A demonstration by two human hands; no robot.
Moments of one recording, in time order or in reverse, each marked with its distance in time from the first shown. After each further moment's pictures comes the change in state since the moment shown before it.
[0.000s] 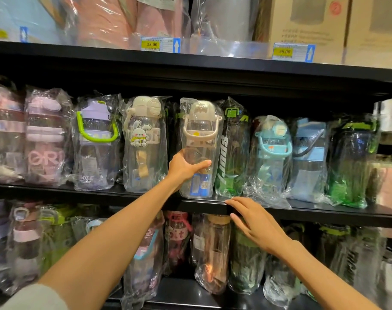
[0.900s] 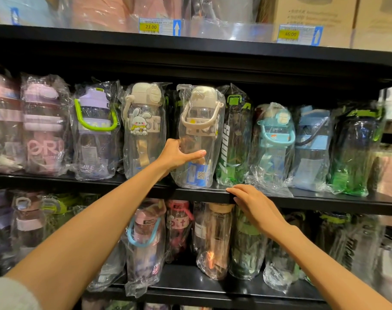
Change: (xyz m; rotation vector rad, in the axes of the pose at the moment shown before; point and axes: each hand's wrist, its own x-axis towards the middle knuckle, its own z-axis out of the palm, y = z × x) left_hand -0.003 0.004 -0.031 0.170 -0.209 0.087; right_hand 0.007 0.006 0.011 -0.007 0.109 -0.005
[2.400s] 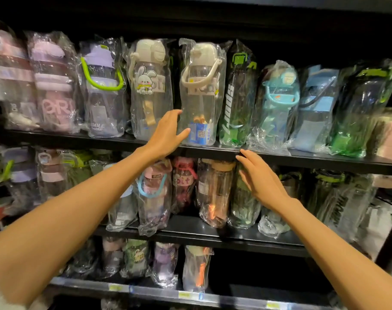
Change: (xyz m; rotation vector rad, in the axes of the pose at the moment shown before) left_hand -0.076 -0.009 -0.003 0.499 0.177 0.200; right_hand -0.041 -0.018 -0.004 -0.026 -0.016 0.071
